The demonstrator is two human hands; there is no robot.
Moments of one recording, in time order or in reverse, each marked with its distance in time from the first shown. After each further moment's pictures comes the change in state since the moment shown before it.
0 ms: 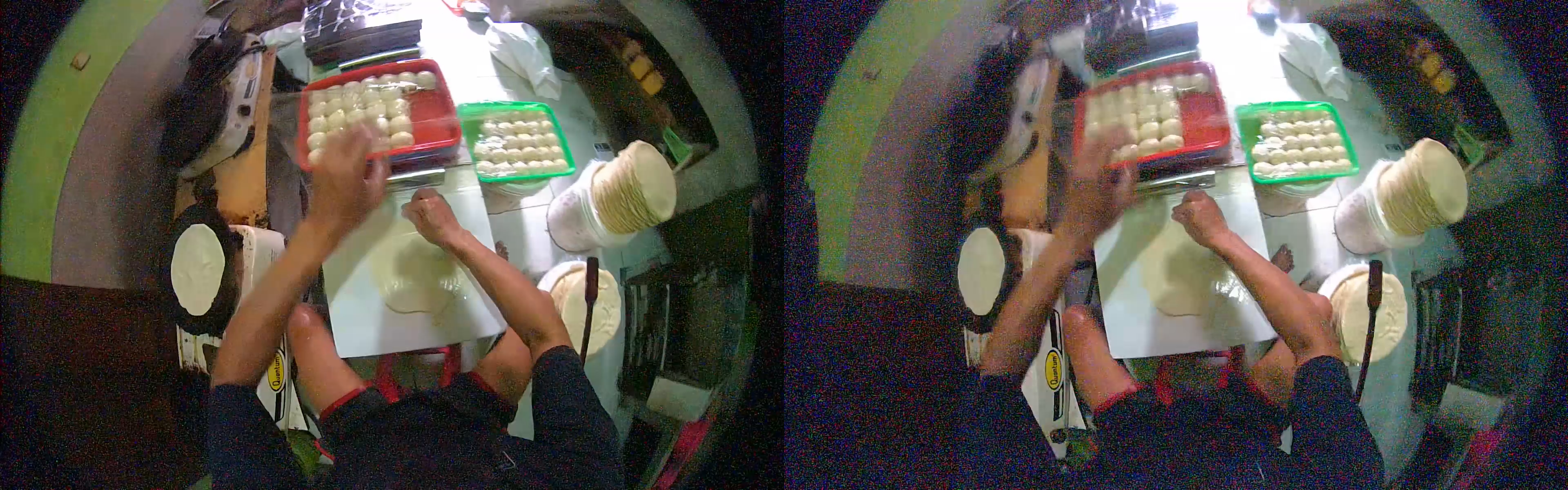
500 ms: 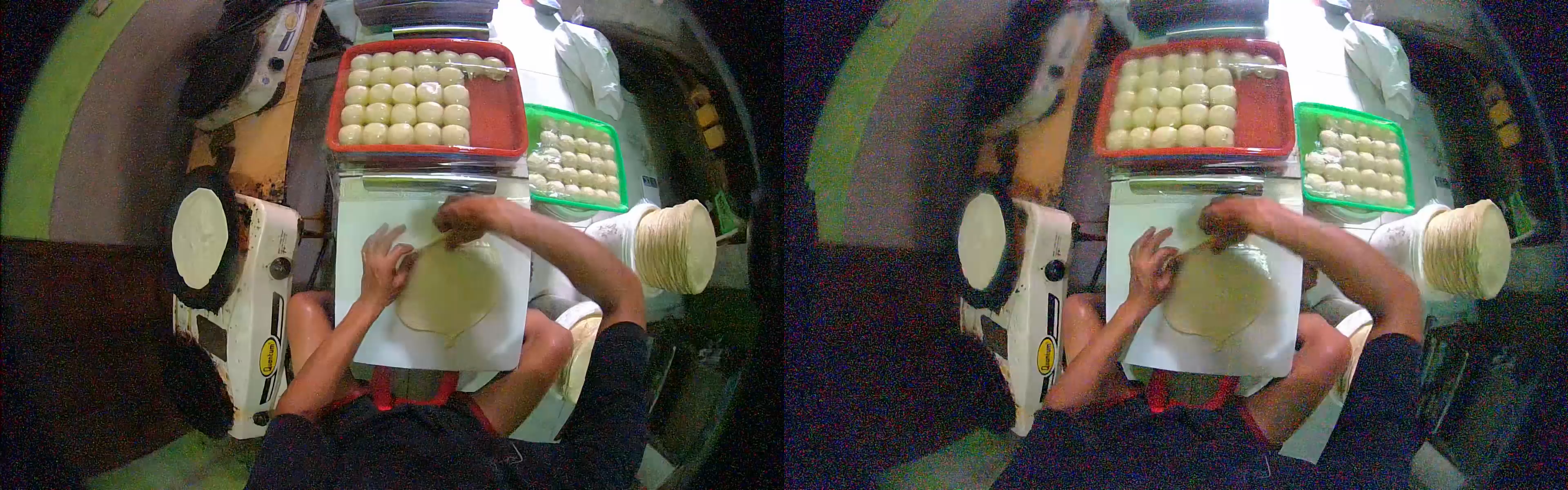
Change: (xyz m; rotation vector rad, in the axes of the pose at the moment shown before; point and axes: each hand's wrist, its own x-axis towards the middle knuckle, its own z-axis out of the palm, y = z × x) left_hand -0.215 -0.020 0.106 -0.010 -0.203 -0.380; right_hand 0.088 -0.001 -0.023 -0.261 -1.338 -0.233
